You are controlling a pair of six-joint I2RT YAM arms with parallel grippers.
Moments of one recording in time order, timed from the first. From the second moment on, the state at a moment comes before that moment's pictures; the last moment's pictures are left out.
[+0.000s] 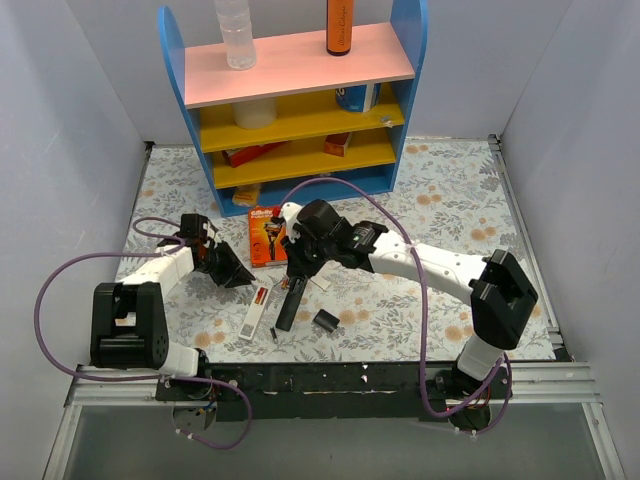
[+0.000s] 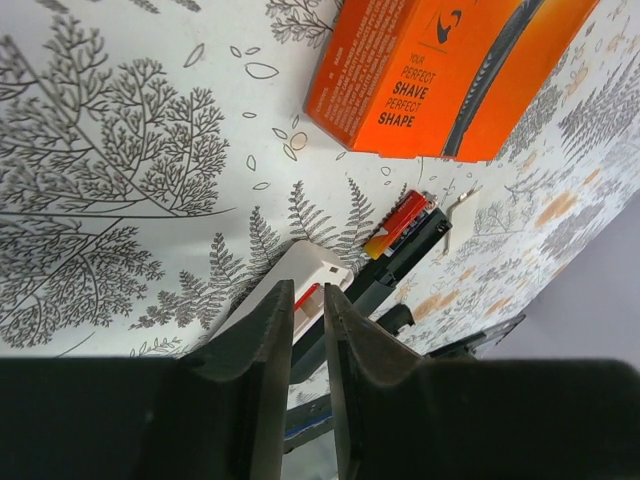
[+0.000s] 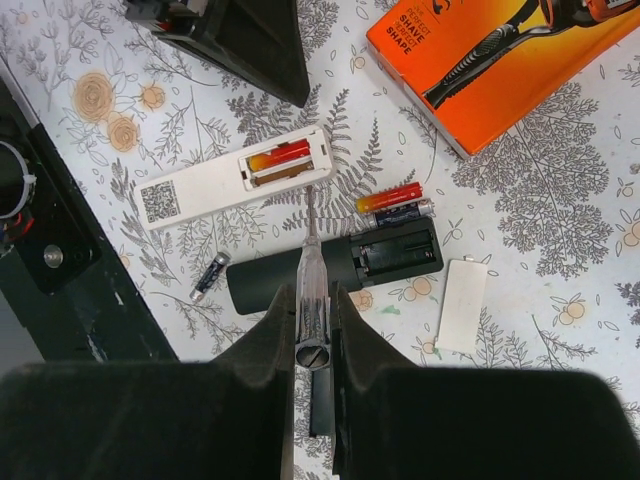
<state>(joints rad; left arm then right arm) -0.02 1.41 0.73 -0.51 0.46 -0.69 1.01 1.69 1.34 -0.41 -0.20 0.15</state>
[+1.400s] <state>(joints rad) -0.02 1.49 0.70 -0.49 0.53 -0.61 1.04 1.71 1.24 -0.24 -0.22 0.26</state>
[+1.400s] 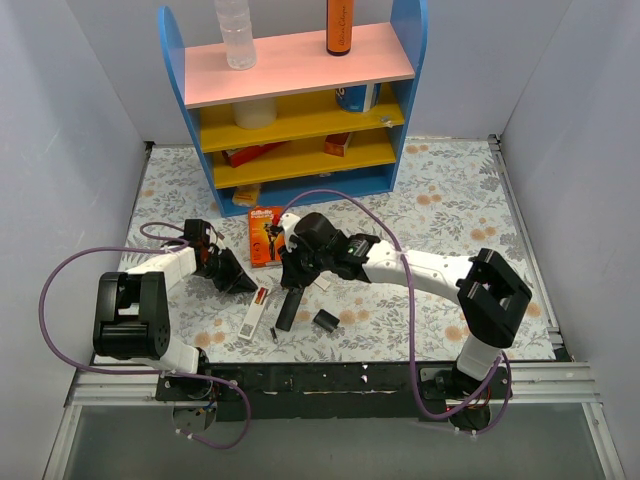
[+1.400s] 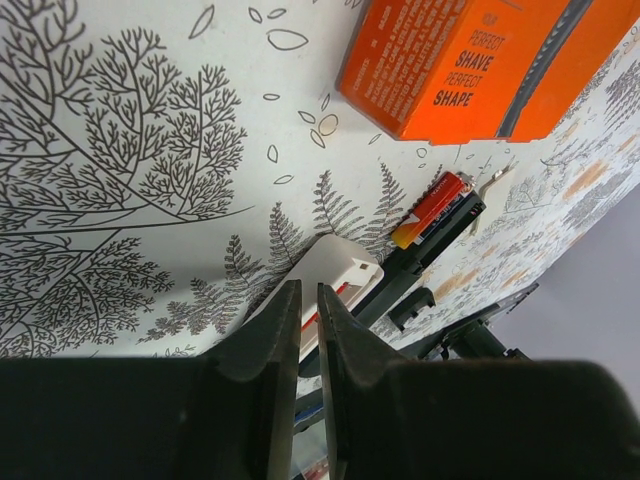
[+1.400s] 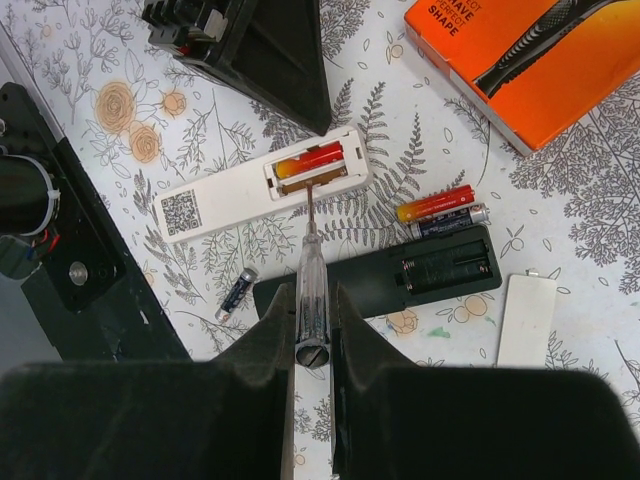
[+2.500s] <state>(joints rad) -0.02 1.50 0.70 -0.48 0.54 -0.62 1.05 1.63 0.98 0.04 -0.20 0.31</state>
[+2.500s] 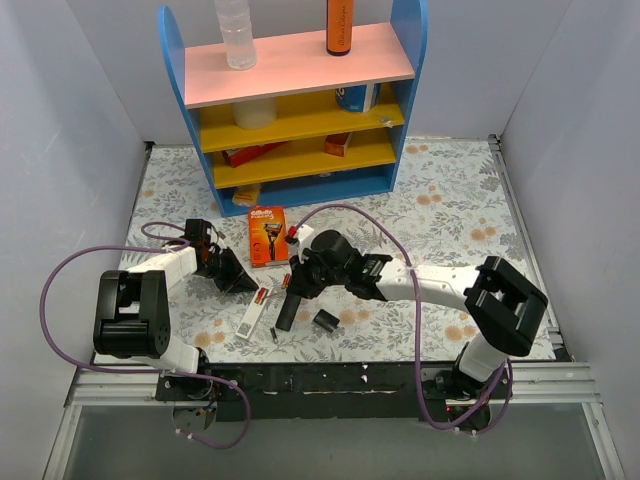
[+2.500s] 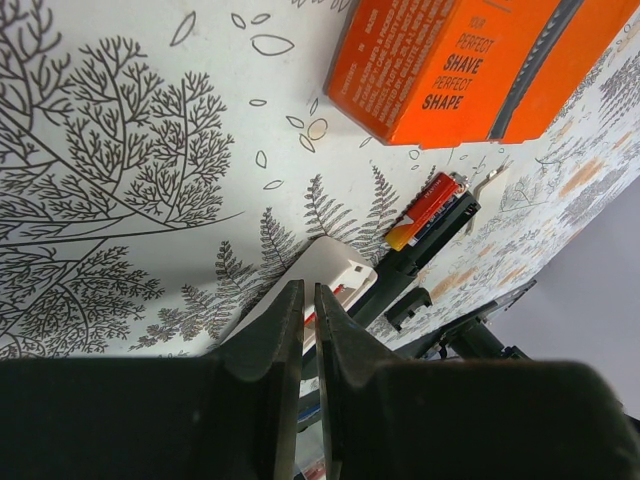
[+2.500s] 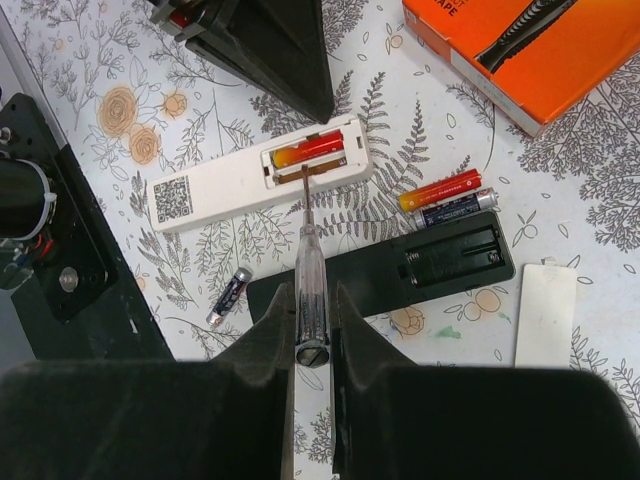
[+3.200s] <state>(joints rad) -0.04 1.49 0.70 -0.47 0.53 -0.63 1.09 1.58 0.82 0.23 -0.14 0.25</state>
